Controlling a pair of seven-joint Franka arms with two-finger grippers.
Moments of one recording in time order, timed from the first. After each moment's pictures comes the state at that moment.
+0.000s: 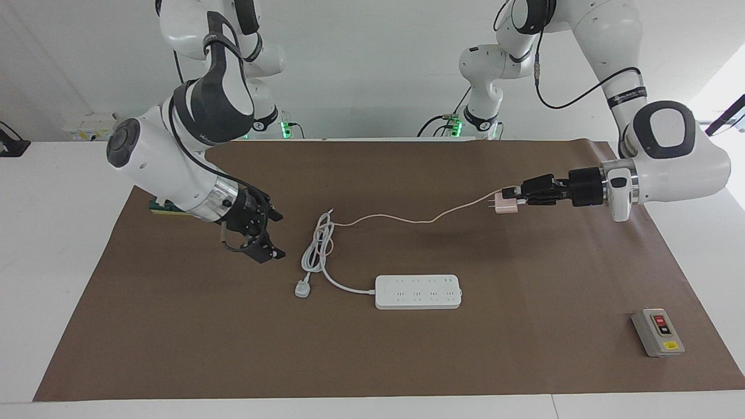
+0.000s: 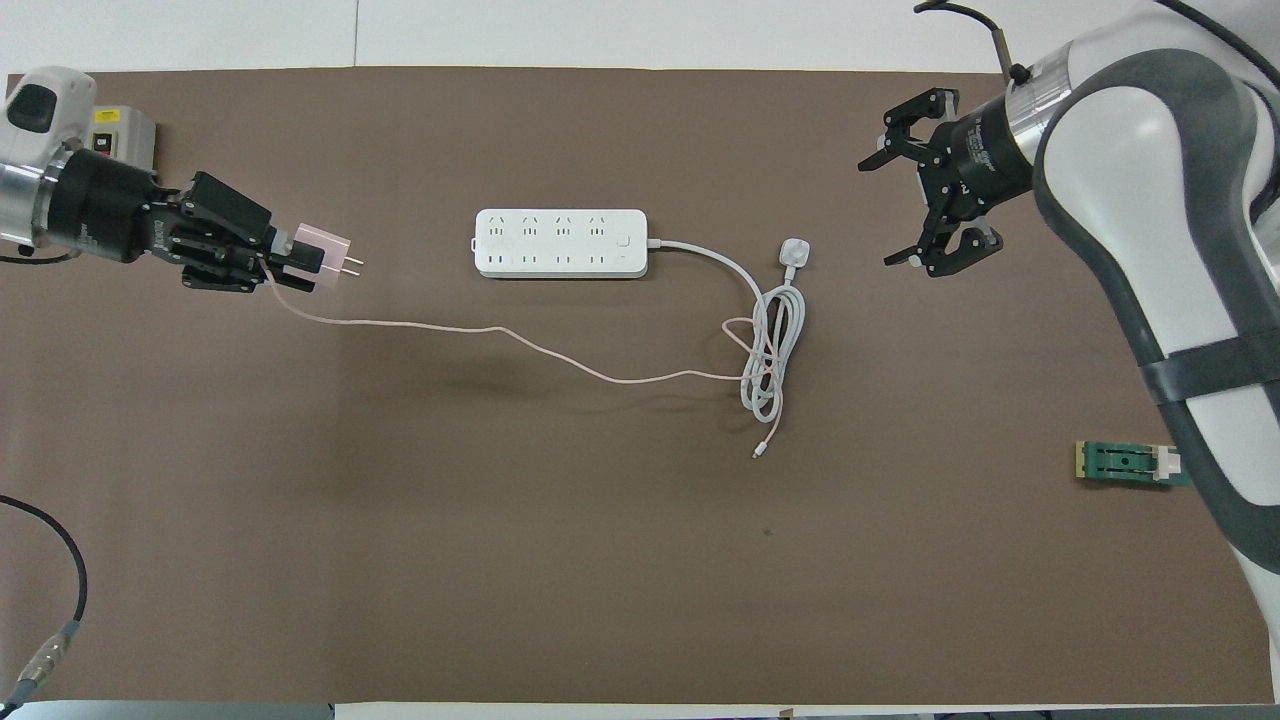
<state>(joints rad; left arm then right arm) 0.01 0.35 0.12 -1.47 -0.97 1.29 0.02 0.12 0.40 -0.05 -1.36 0.46 1.69 1.32</state>
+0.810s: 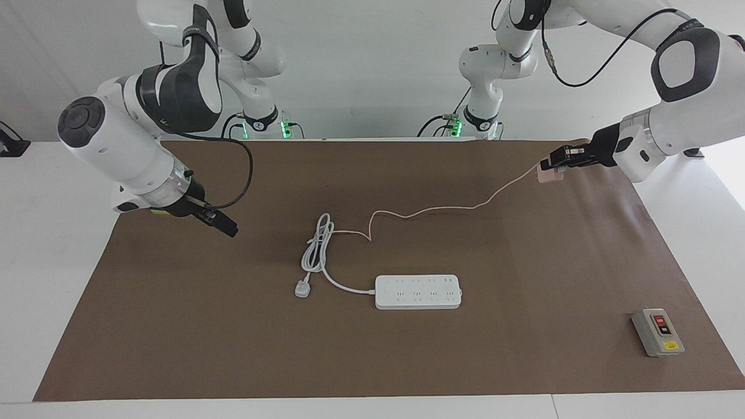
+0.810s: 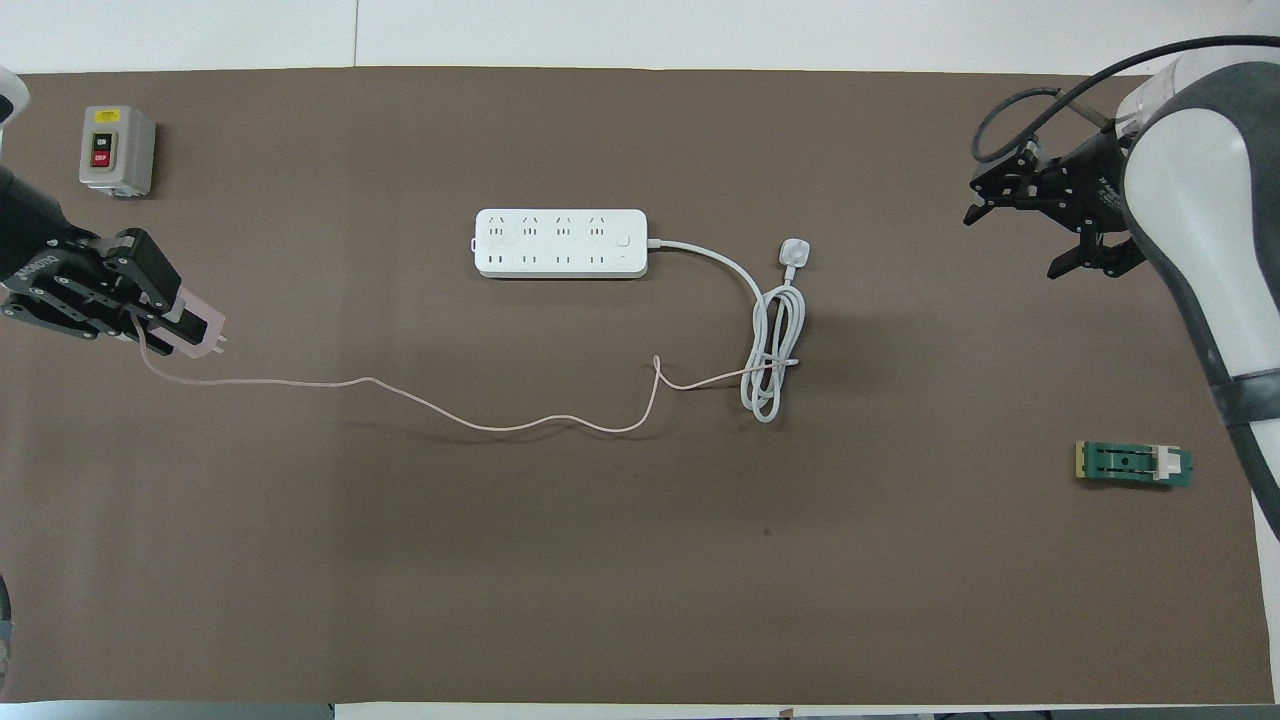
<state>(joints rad) -0.02 0.32 0.09 -1.22 -0.38 1.11 -0.11 0.05 0.35 -0.05 -1.36 0.17 1.57 0.51</state>
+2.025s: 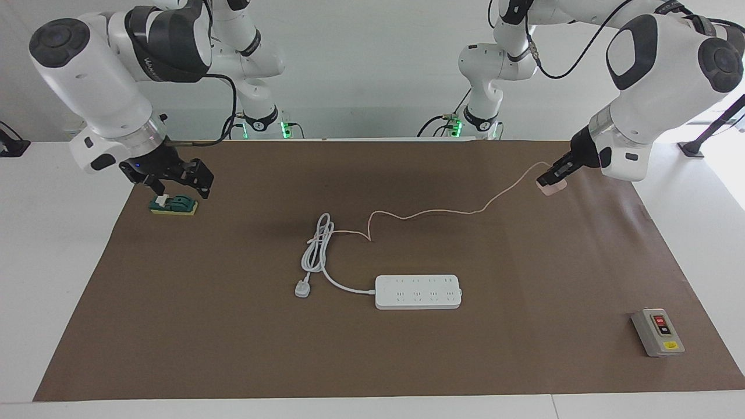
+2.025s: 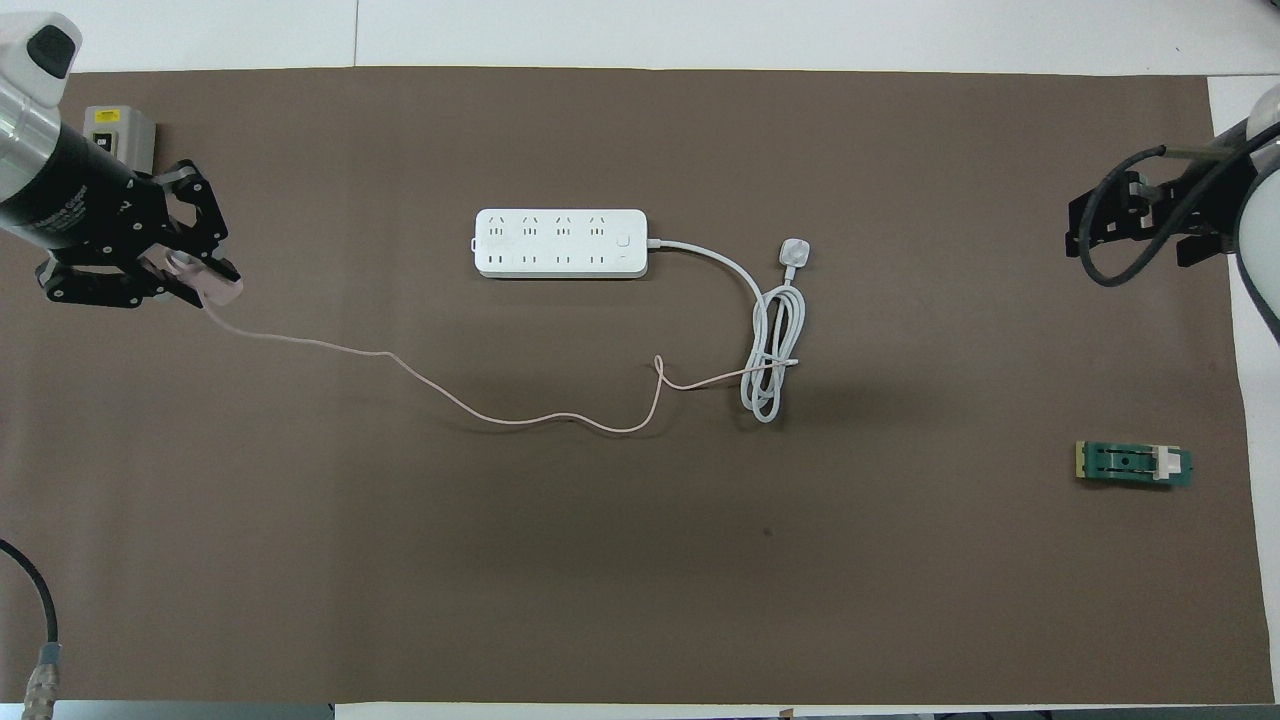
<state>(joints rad) -0.18 0.30 0.09 -1.23 -0.19 1.34 -0.83 0.04 0.20 -0.06 -1.38 0.01 1.50 0.09</state>
